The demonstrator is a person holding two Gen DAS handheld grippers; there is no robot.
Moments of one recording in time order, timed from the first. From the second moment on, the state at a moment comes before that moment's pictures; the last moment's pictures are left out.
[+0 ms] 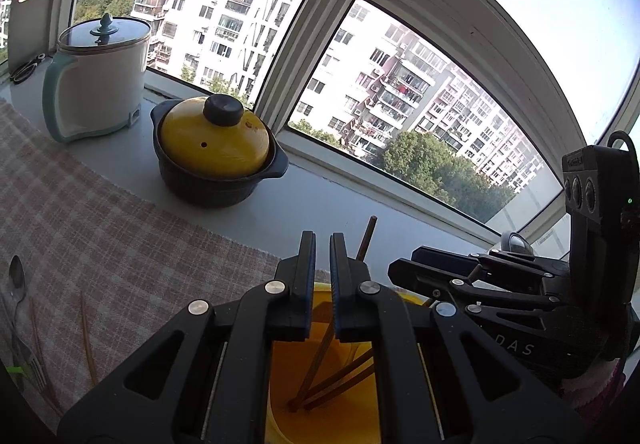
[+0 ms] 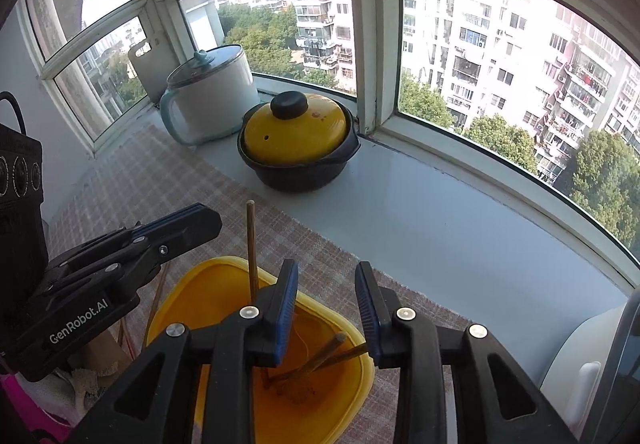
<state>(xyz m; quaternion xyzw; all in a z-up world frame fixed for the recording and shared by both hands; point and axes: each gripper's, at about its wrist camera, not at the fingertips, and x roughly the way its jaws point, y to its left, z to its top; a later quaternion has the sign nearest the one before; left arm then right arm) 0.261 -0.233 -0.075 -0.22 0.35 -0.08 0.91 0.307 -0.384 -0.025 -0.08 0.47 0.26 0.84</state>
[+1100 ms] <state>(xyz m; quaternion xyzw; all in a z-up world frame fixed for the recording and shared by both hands) 0.179 -0.188 -0.056 -0.19 0.38 -0.09 0.90 0.216 -0.376 0.018 -0.10 0.41 0.22 0.88</state>
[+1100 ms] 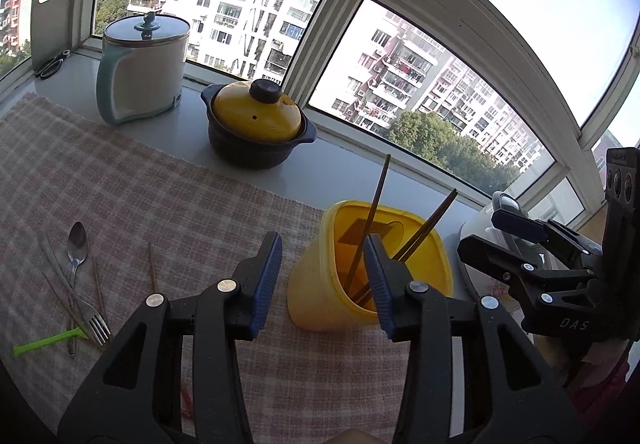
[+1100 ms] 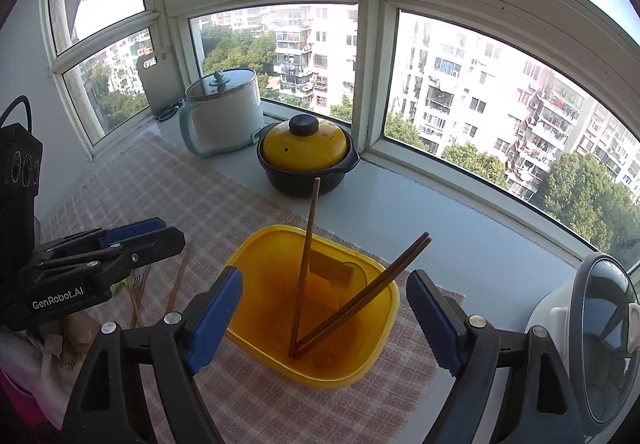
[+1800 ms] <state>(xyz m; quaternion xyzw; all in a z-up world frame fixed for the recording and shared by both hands) 0.121 -0.020 -0.110 -0.15 0.45 -0.02 0.88 0.155 -0.312 0.000 -0.07 0.38 0.16 0.91</state>
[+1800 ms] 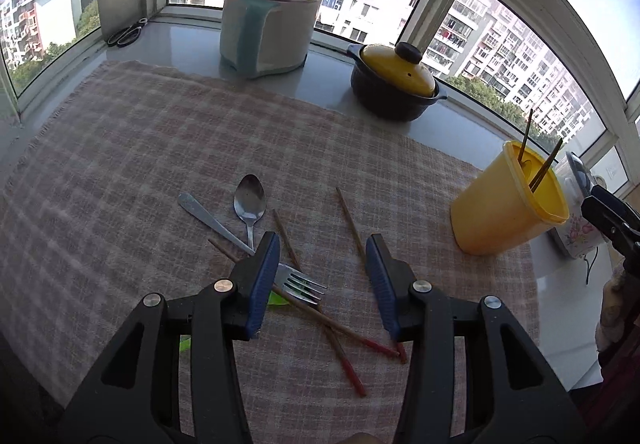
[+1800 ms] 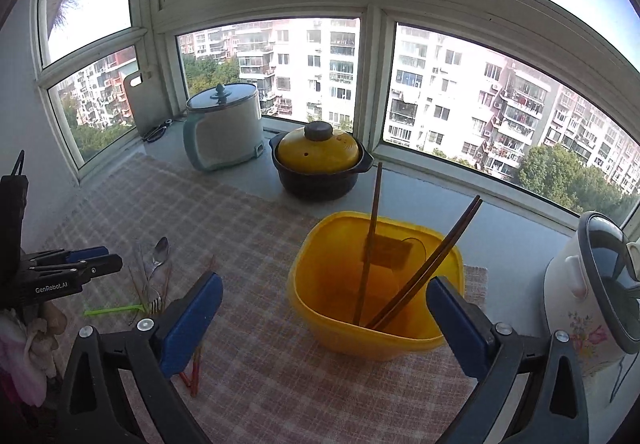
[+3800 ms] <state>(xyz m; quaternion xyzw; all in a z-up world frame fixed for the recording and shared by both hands) 0.119 0.025 -0.222 -0.07 0.59 -0.19 0.78 0.140 -0.070 -0.170 -0.22 0.57 0.30 0.73</state>
